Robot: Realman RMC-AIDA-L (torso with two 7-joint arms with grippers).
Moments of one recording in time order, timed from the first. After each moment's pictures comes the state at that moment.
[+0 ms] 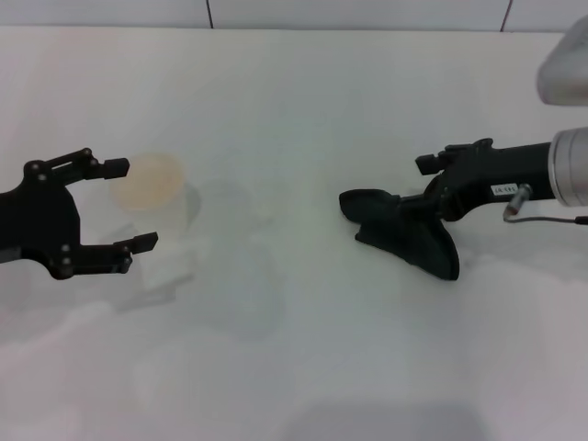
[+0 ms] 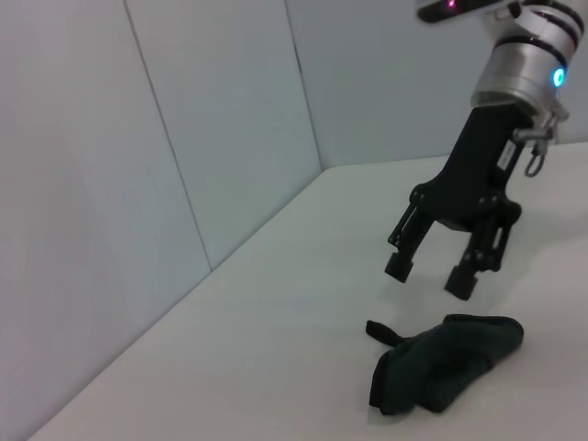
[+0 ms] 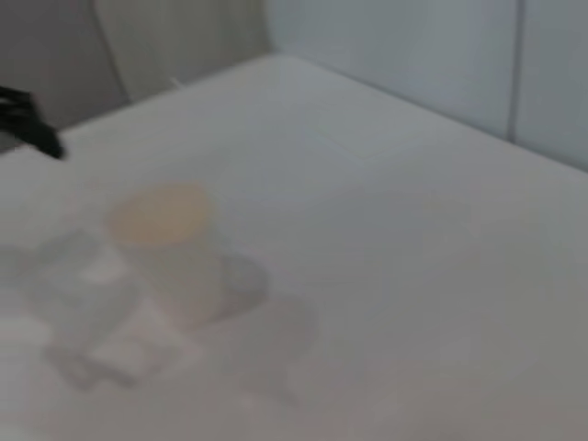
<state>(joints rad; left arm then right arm) -0.33 -2.07 0.71 1.01 1.96 1.70 -1.10 0.31 2.01 -1.50 -1.38 -2.02 -1.09 2.18</state>
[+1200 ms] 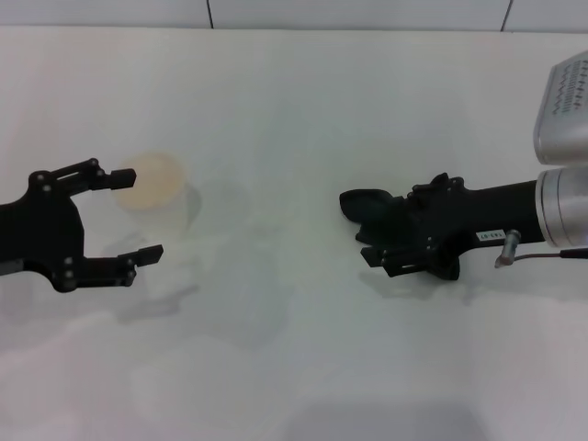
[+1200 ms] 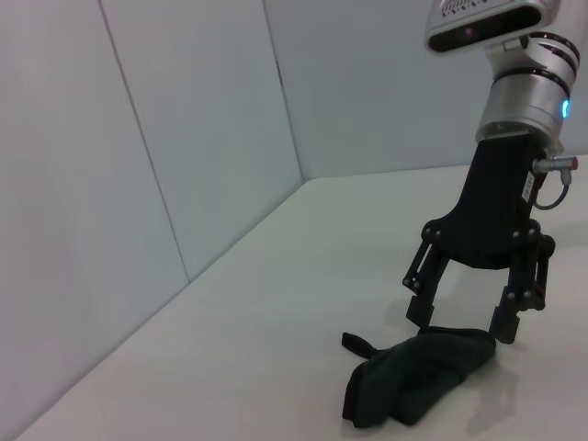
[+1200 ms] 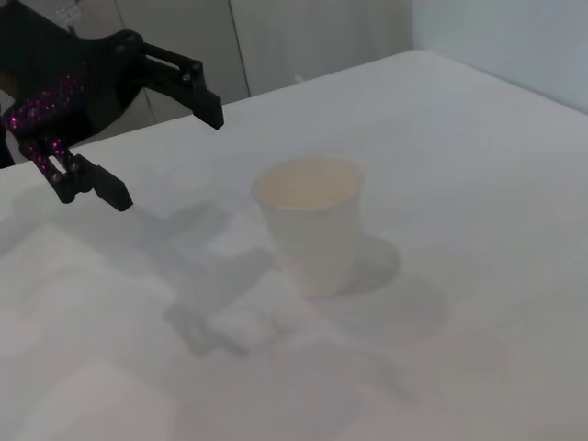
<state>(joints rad) -0.31 -2.07 0.71 1.02 1.95 1.74 -1.09 0.30 2.01 -1.53 -1.31 -1.89 -1.17 1.96</state>
